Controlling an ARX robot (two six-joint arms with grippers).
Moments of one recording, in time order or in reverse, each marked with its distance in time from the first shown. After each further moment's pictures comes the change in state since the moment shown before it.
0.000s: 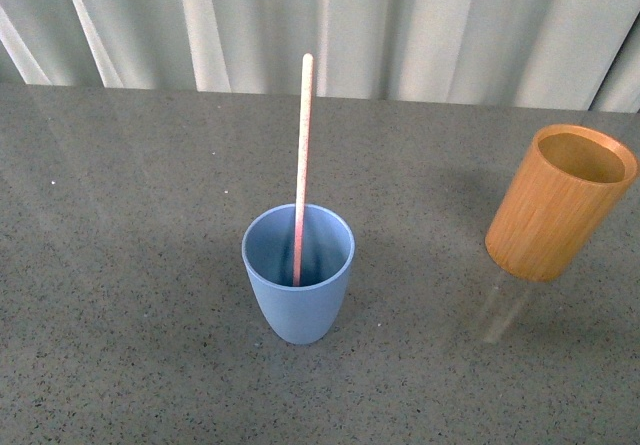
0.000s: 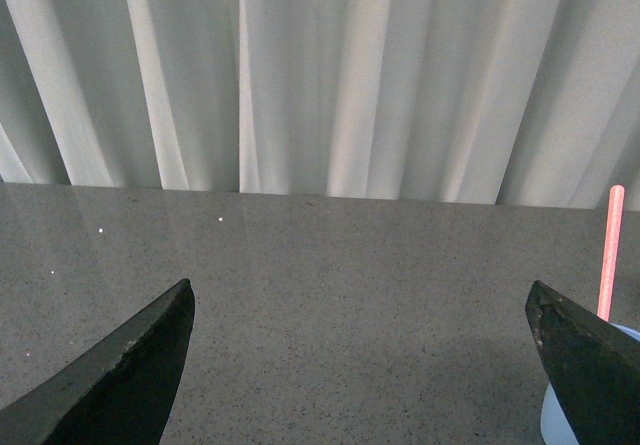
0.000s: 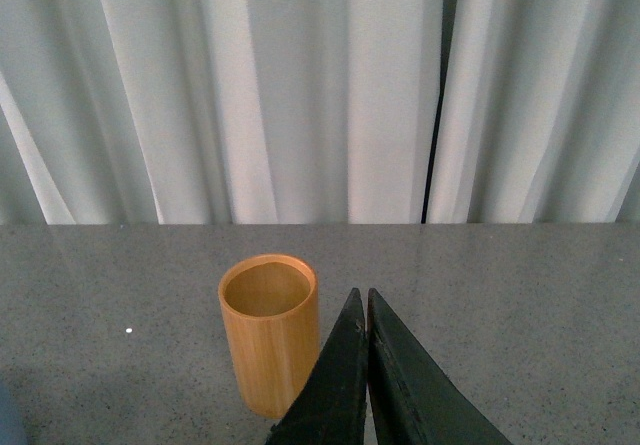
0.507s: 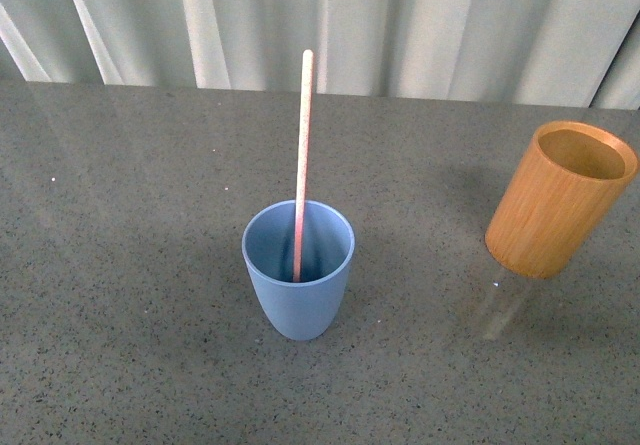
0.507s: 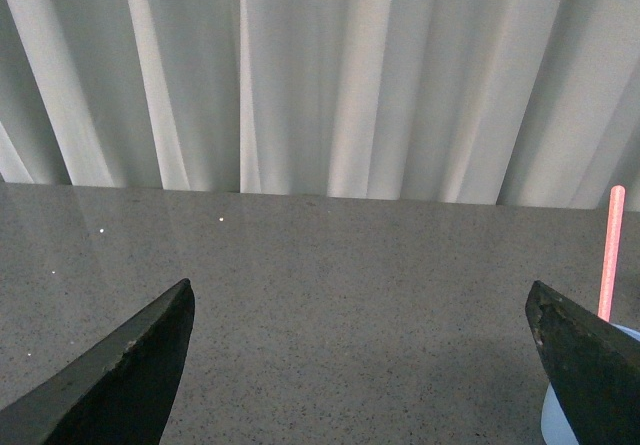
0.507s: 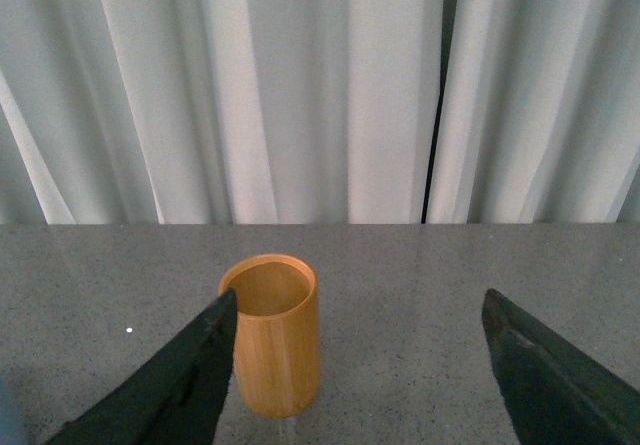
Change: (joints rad) left arm 0.000 0.000 0.000 0.000 0.000 0.000; right arm 0.000 0.000 0.000 0.000 0.000 0.000
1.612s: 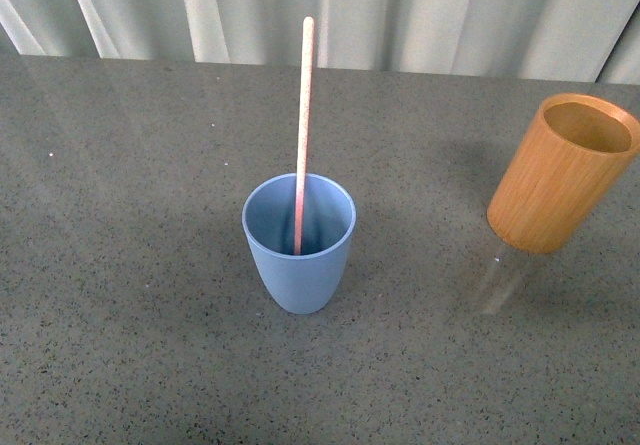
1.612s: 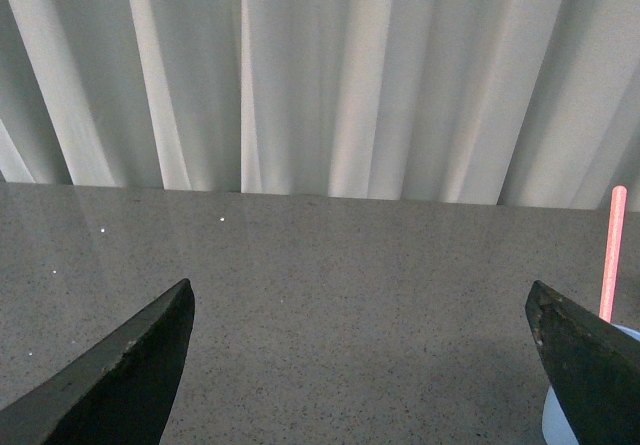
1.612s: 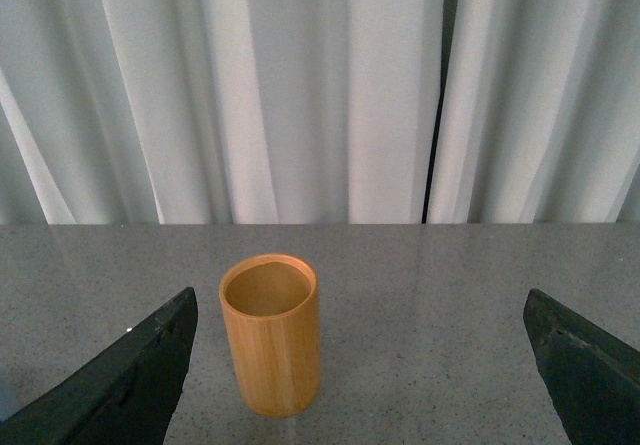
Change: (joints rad) left arm 0.000 0.000 0.000 0.000 0.000 0.000; right arm 0.000 0.000 0.000 0.000 0.000 0.001
